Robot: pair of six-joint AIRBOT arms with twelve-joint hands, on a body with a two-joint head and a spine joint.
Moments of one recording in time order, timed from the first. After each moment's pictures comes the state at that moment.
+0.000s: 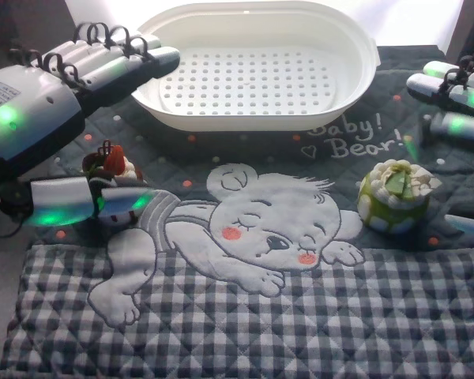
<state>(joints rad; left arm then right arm) 0.74 -0.82 0.97 0.02 -0.99 1.05 -0.72 -0.76 0.94 -0.03 1.01 -1.01</state>
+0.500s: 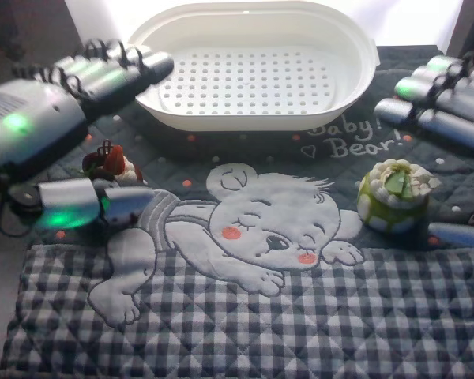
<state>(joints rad) 0.74 -0.88 1.02 -0.05 -0.90 1.05 -0.72 -0.83 0.97 -0.03 0.99 -1.00</state>
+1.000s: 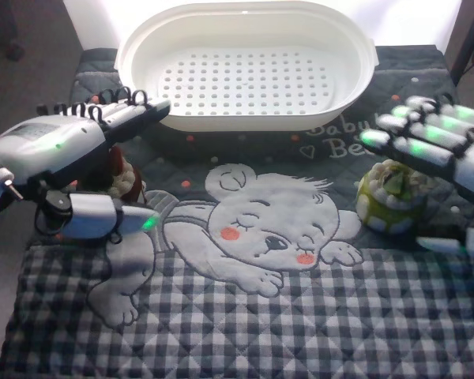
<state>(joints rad) 0.74 -0.98 1.11 -0.19 -0.73 1.09 -0.66 -0.94 1.06 0.03 0.83 -0.99</state>
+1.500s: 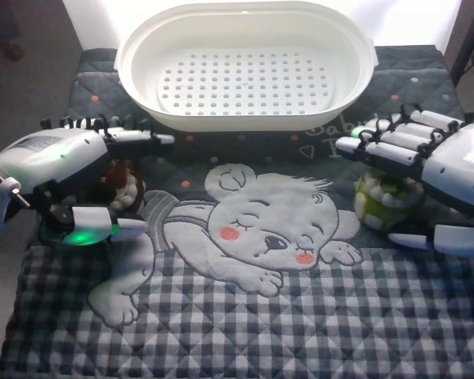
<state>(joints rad) 0.76 -1.02 1.14 -0.24 -0.72 1.09 -0.64 -1.04 1.14 0.04 0.79 -0.95</state>
